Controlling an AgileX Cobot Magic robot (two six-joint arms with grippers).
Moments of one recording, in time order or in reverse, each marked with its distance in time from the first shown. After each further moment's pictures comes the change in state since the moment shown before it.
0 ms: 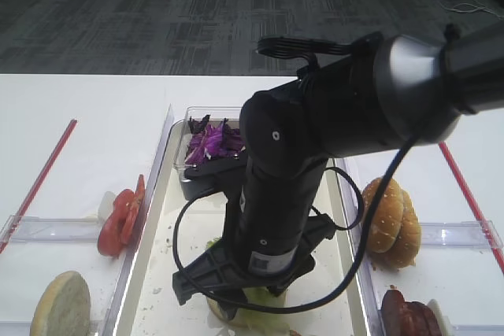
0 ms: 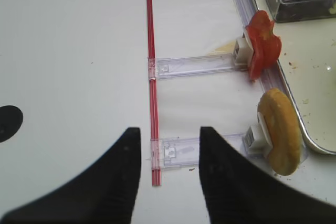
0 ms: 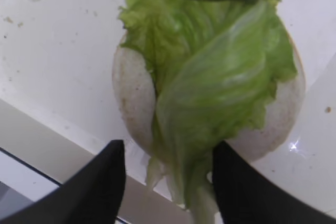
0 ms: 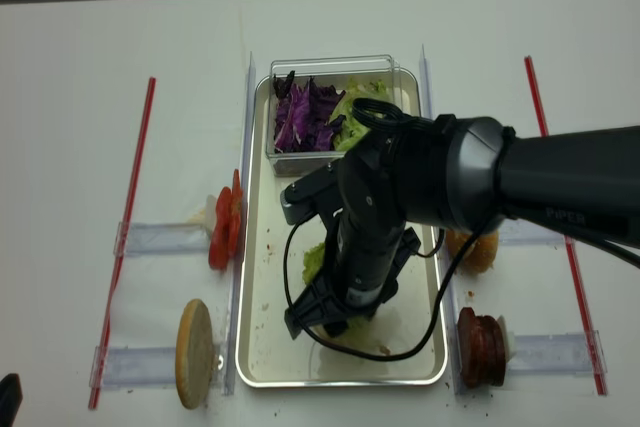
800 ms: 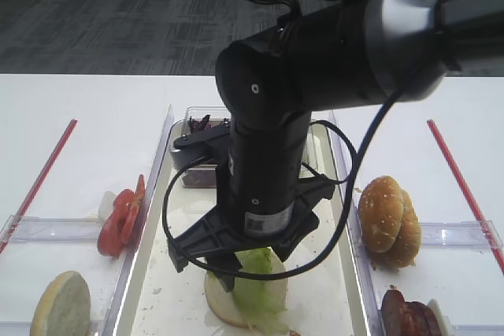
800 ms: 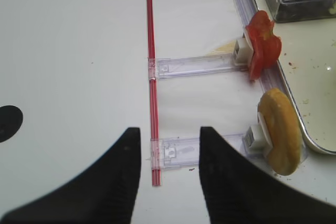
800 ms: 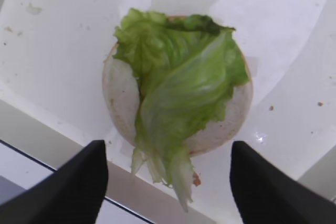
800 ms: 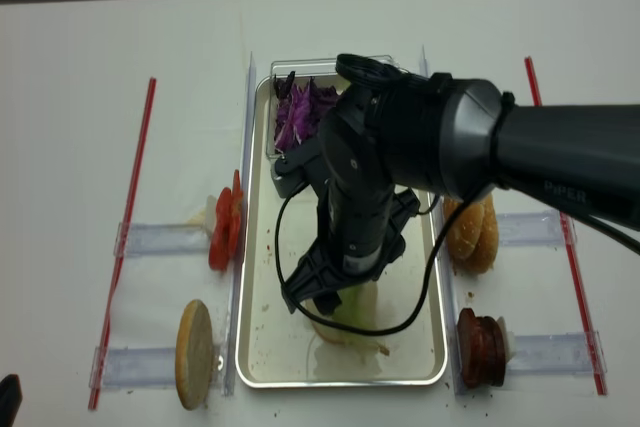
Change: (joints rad) left arm 0.000 0.000 0.000 0.000 0.000 0.000; right arm 0.000 0.000 -0.151 -0.124 0.193 0.058
